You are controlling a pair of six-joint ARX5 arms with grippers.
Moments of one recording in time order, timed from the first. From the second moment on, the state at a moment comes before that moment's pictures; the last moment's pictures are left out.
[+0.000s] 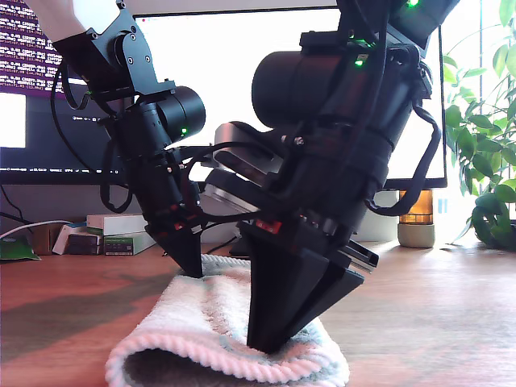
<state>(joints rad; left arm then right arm) -0.49 2.00 1.38 -0.54 0.10 0.55 0.79 1.75 0.98 -0.50 -0.35 0.08</state>
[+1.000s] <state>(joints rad) -0.48 1.76 1.38 -0.63 0.12 0.47 0.79 1.67 0.98 -0.48 -0.29 0.10</state>
